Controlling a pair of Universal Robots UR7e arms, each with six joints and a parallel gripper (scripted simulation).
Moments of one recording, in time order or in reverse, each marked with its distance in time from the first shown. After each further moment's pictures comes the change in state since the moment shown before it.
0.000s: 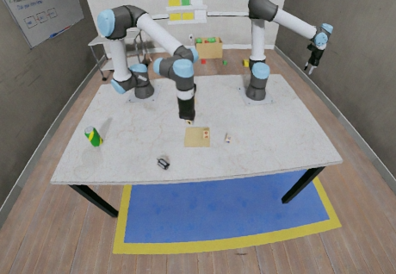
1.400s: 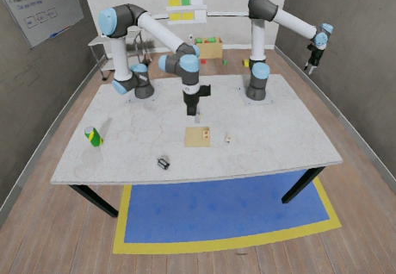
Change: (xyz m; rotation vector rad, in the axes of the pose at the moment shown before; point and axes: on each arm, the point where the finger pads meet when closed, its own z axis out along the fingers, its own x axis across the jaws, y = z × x) left arm 0.000 0.000 0.000 0.000 0.000 0.000; right arm 0.035 -0.025 0.000 -0.001 0.001 1.382
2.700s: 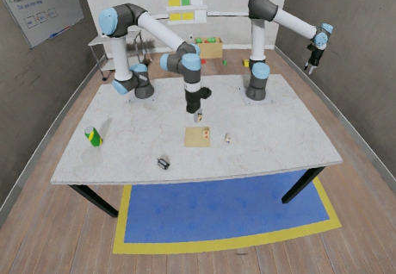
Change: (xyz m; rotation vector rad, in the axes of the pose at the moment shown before) left arm 0.000 0.000 0.000 0.000 0.000 0.000; right arm -0.004 -0.003 0.000 0.000 -0.004 0.529
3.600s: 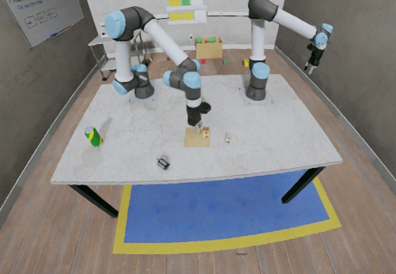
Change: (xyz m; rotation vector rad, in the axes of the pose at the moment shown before) left arm 0.000 0.000 0.000 0.000 0.000 0.000; right arm 0.000 0.000 0.088 0.000 0.000 0.000
